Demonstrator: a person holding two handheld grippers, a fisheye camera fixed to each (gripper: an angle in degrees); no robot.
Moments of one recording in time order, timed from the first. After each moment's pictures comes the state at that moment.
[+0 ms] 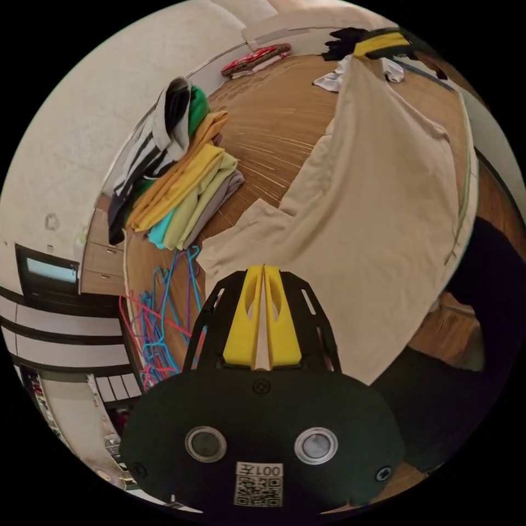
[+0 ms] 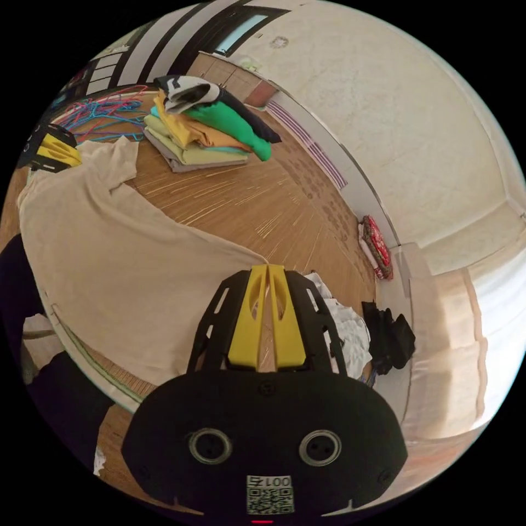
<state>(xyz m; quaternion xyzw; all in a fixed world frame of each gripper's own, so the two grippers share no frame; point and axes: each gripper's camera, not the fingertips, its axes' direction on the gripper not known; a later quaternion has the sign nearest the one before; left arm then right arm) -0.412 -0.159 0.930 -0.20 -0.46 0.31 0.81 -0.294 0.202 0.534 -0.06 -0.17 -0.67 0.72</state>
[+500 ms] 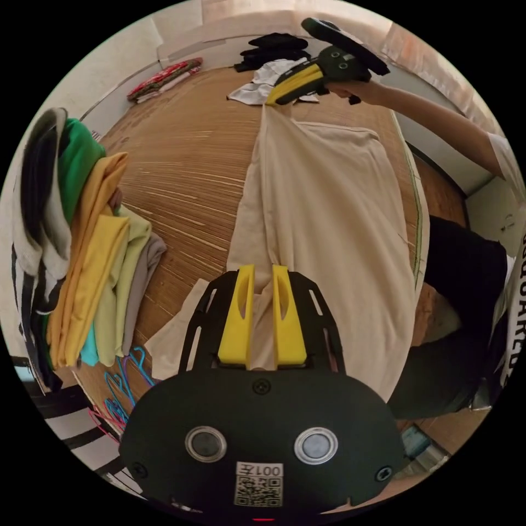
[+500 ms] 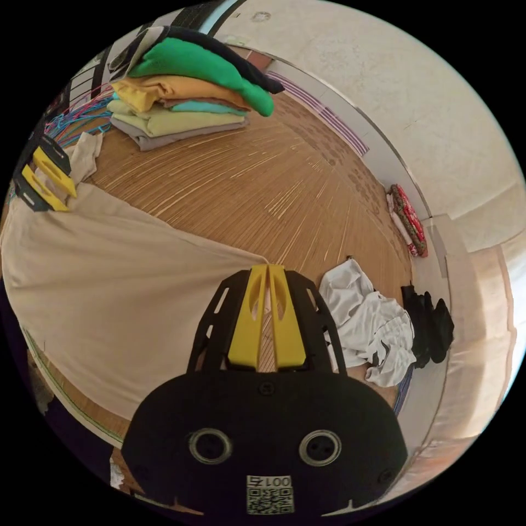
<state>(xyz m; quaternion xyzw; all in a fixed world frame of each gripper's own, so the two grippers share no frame) -0.437 -0.264 0.997 -0.30 -0.24 0.41 0.83 -0.312 0.207 0.640 -0.13 -0.20 -0.62 0.74</state>
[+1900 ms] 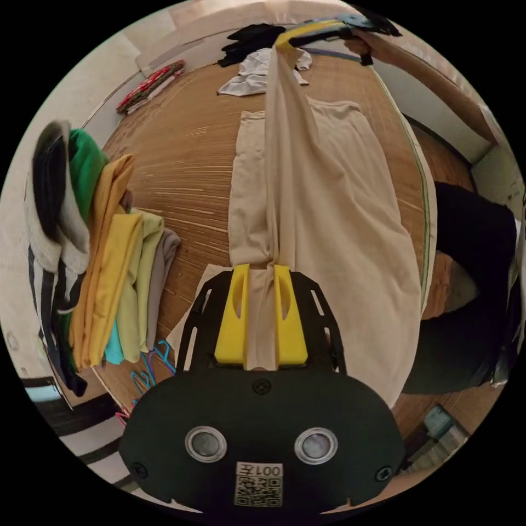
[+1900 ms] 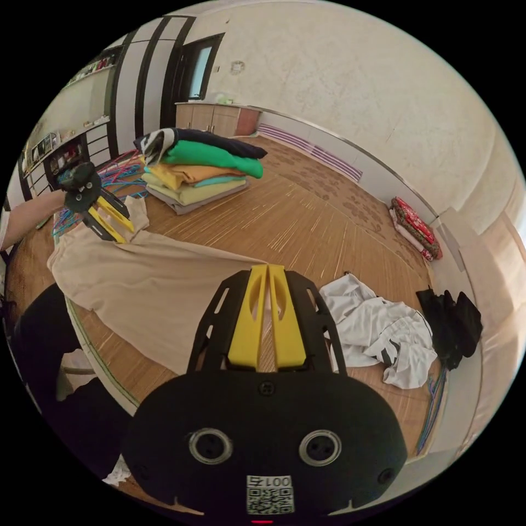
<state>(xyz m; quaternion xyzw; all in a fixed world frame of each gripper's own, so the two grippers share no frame) -0.433 -0.316 1.004 -0.32 -0.27 0.47 0.78 -0.208 0.120 0.661 -0.10 -0.34 -0.55 0.76</state>
